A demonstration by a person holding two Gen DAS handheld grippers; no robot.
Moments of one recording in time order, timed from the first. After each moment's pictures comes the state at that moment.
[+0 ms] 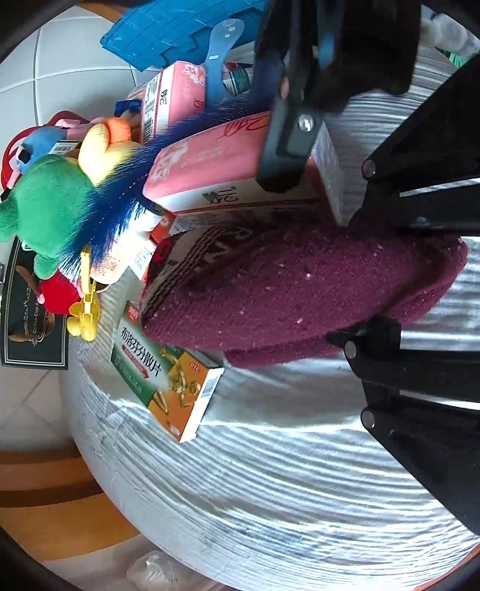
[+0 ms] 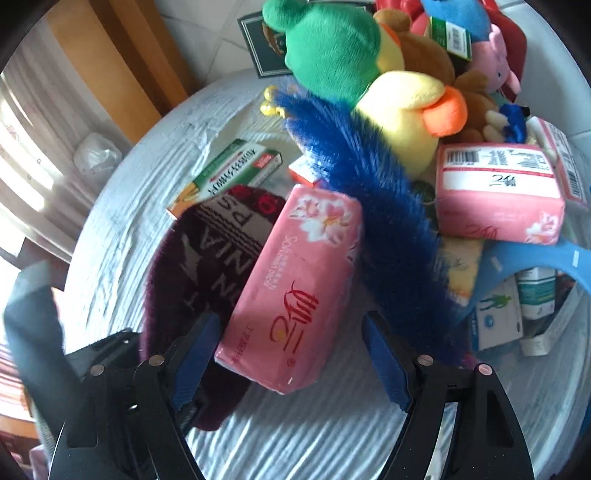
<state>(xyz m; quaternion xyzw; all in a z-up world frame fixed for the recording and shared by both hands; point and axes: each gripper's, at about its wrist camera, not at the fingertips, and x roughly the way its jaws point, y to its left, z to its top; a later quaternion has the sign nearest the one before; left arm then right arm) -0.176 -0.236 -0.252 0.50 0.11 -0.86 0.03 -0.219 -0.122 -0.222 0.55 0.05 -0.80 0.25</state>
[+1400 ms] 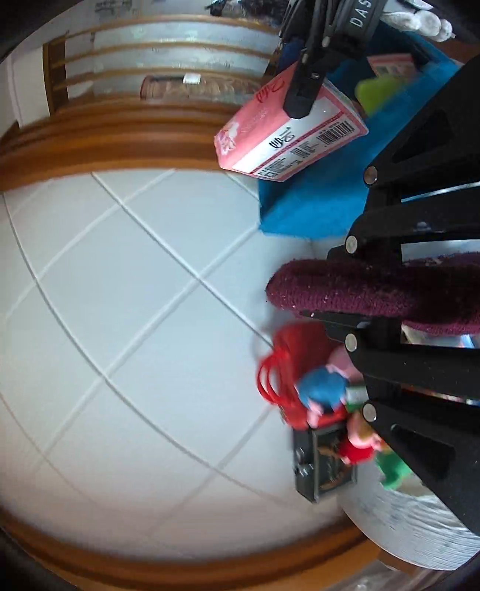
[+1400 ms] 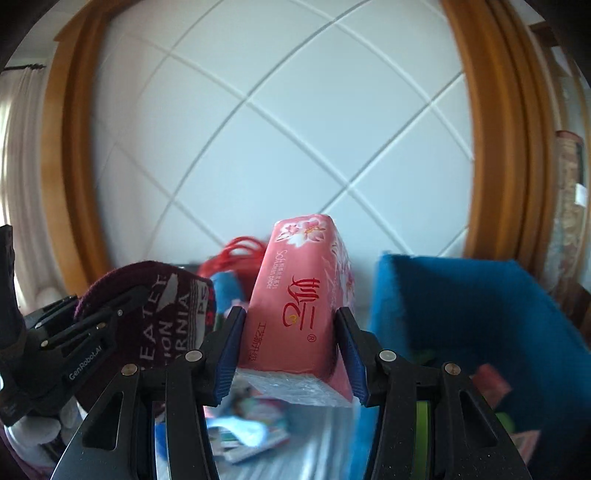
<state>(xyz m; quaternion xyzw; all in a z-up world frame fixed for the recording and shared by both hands) -0.211 0.115 0.102 0.15 -0.01 -0.98 -0.11 -0.190 0.282 0.118 0.19 0.00 -0.98 0.09</state>
